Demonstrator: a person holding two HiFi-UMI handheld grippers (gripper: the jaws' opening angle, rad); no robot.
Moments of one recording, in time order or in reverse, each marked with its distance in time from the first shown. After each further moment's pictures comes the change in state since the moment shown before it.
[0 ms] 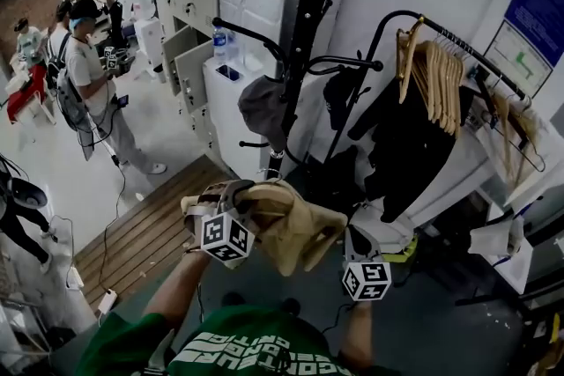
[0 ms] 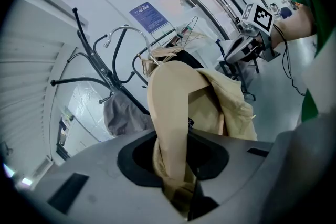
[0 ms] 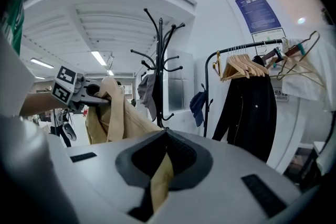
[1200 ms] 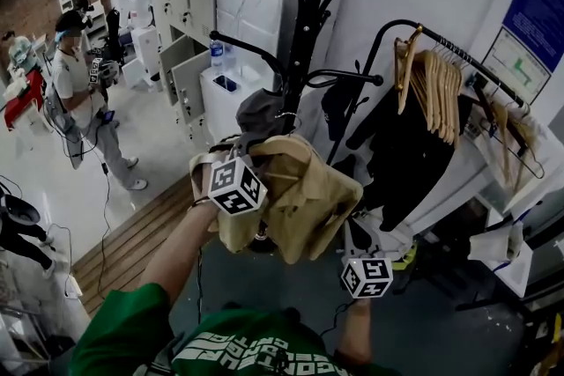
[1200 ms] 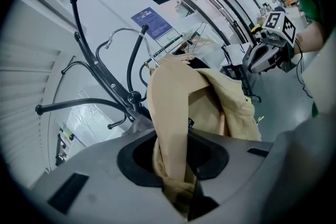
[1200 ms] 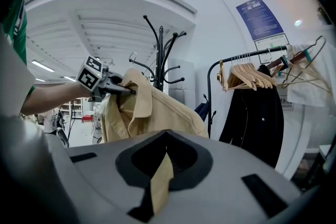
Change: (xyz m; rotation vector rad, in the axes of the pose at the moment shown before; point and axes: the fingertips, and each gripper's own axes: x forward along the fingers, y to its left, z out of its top) left arm 0.056 0.116 0.067 0.056 -0.083 -0.007; right arm 0.027 0.001 0.053 0.000 -0.090 -0.001
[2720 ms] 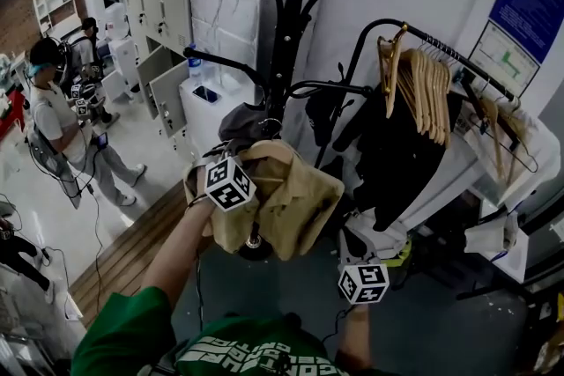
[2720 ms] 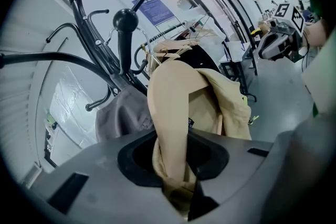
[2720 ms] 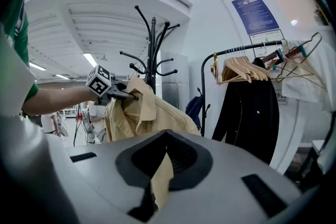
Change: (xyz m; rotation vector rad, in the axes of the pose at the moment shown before) left arm 0.080 0.007 -0.052 -0.054 0.049 -0.101; right arm 0.016 -0.016 -0.017 0.029 0.061 -0.064
